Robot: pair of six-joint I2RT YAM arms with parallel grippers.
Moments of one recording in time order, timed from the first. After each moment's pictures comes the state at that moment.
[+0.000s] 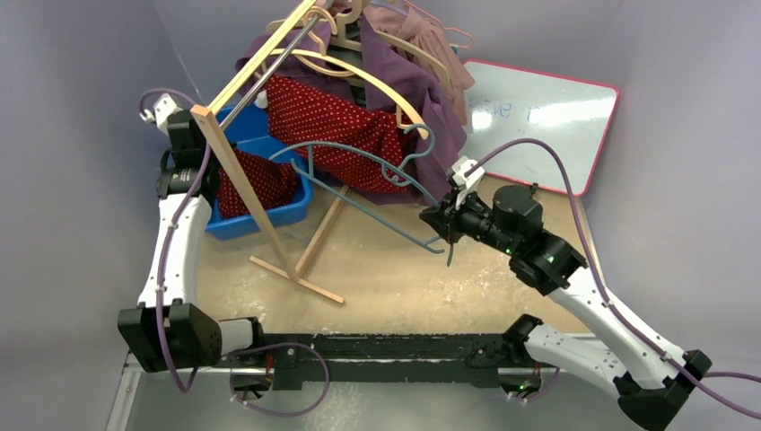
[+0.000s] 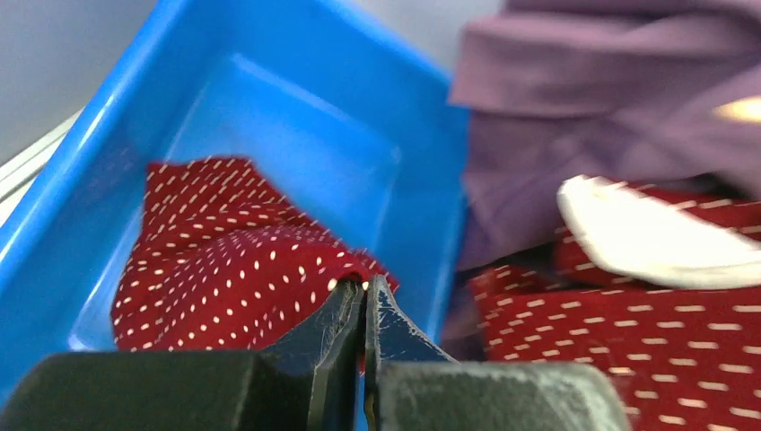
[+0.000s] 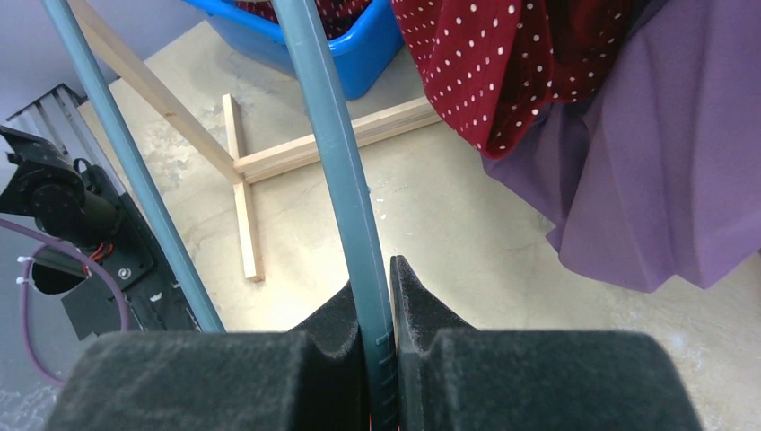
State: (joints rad) left arm 0.12 1.25 1.28 -0.39 -0.19 -0.67; right arm 0.70 0.86 0.94 -0.35 -0.17 0.09
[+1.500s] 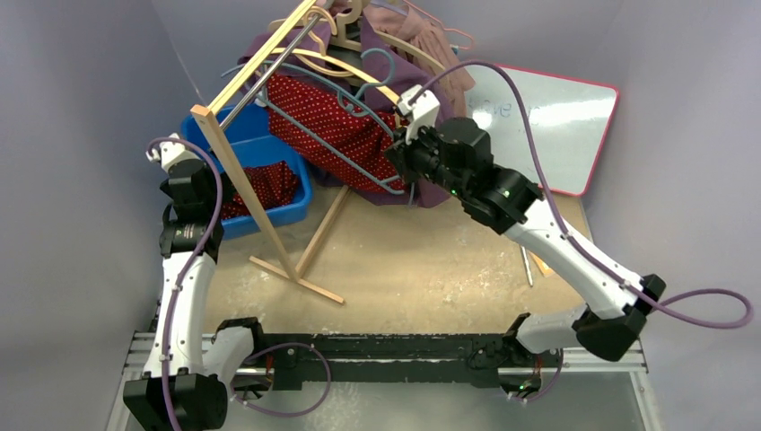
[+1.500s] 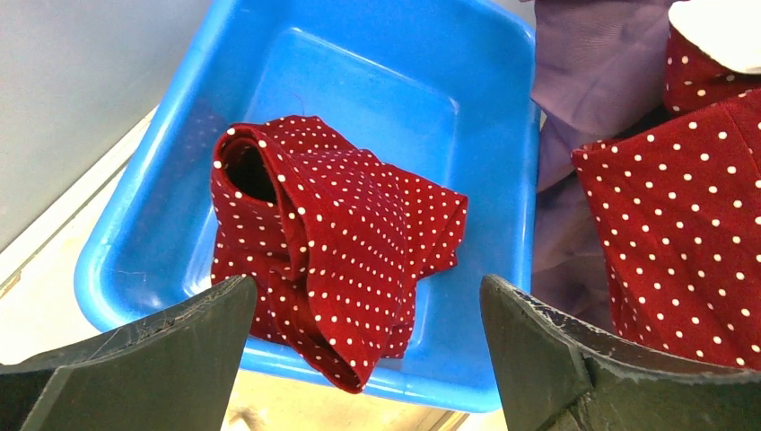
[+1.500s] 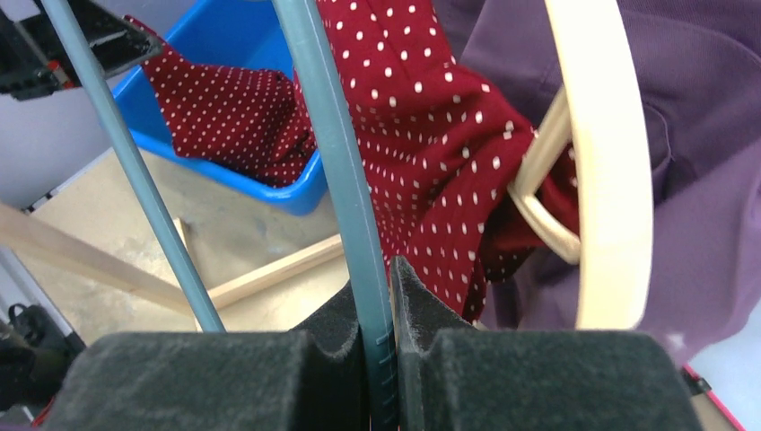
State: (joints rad) left arm 0.12 0.93 0.93 -0.39 -0.21 -0.49; right arm 0.83 1.32 1.54 -0.46 0.13 0.05
